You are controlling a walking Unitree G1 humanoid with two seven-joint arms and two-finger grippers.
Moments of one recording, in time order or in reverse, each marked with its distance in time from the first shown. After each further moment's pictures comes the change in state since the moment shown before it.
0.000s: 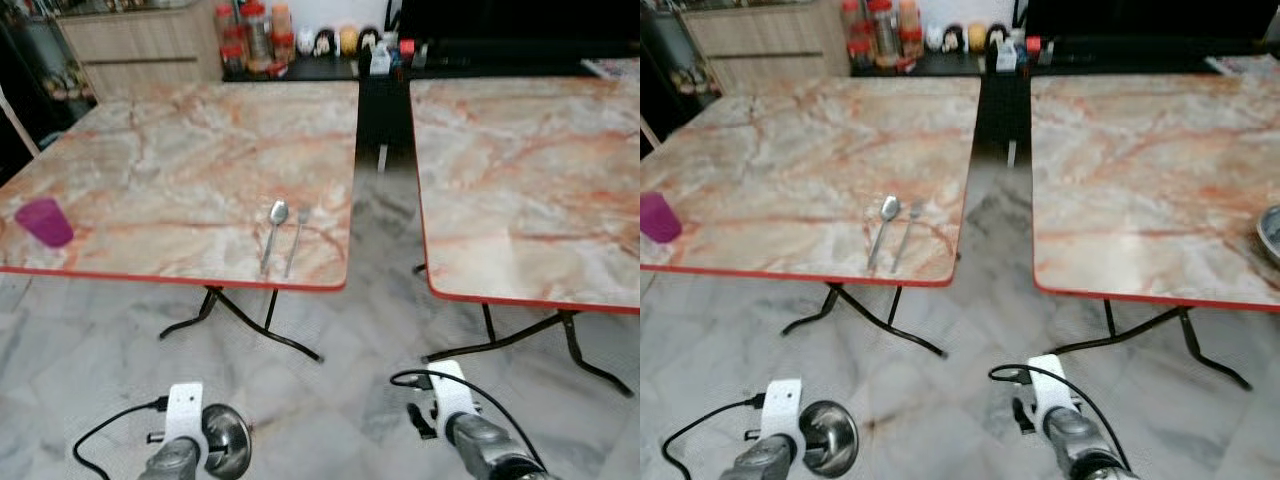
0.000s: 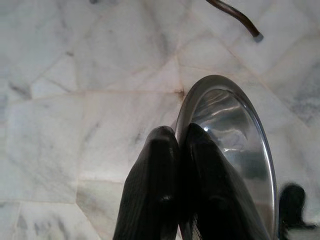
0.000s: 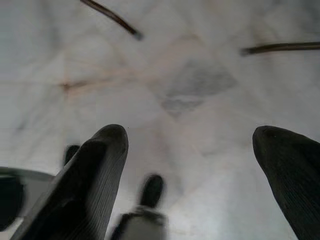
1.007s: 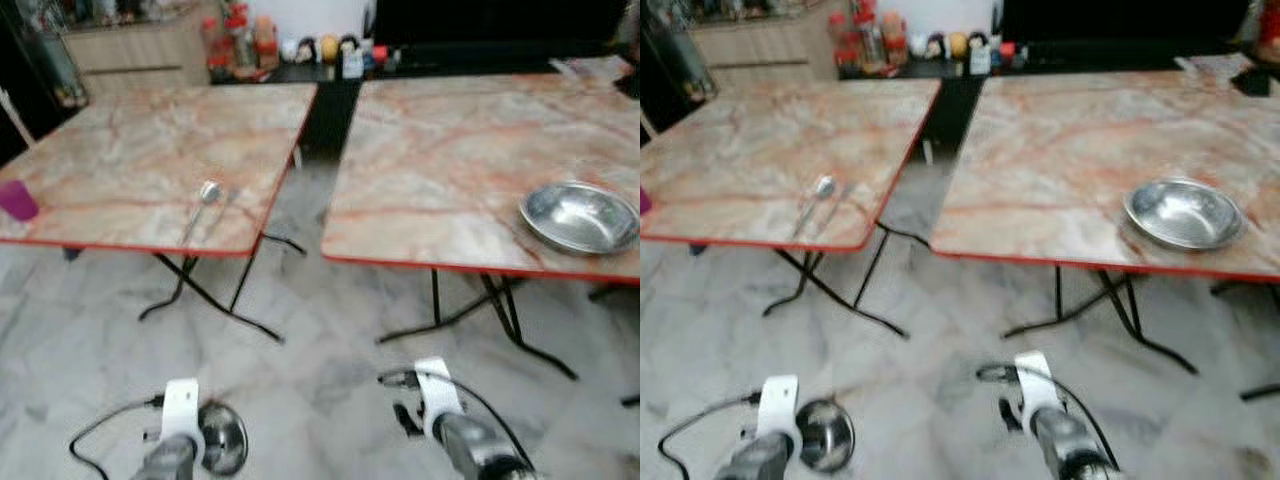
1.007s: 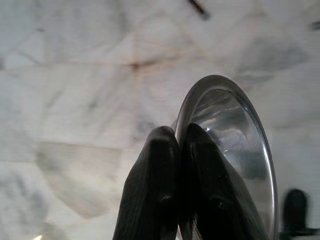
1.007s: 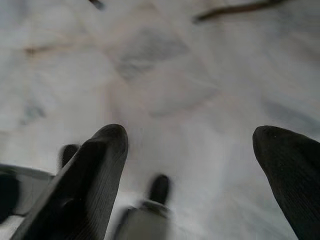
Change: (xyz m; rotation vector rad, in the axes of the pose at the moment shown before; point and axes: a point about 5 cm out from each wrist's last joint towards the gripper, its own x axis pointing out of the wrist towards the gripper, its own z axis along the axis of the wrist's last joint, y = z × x) left arm 0.000 -0.011 0.000 -0.014 0.012 -0.022; right arm -0.003 -0.014 -0.009 -0.005 0.031 -0.037
